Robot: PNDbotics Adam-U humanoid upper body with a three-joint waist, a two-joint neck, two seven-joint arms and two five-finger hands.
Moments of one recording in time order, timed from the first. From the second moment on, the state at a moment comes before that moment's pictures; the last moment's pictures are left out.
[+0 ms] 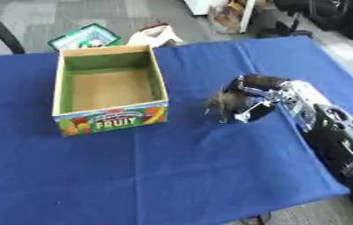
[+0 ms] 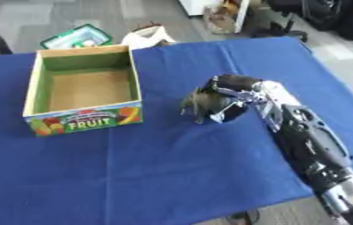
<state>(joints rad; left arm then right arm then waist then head) -0.09 0.28 0.03 -1.80 0.22 -0.07 -0.28 -0.65 -0.55 0.05 -1.01 0.89 -0.63 0.33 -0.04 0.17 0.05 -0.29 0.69</state>
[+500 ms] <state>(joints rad) -0.09 0.28 0.03 -1.80 0.22 -0.07 -0.28 -0.80 -0.54 0.05 -1.09 0.77 -0.64 0.38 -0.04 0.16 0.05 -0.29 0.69</state>
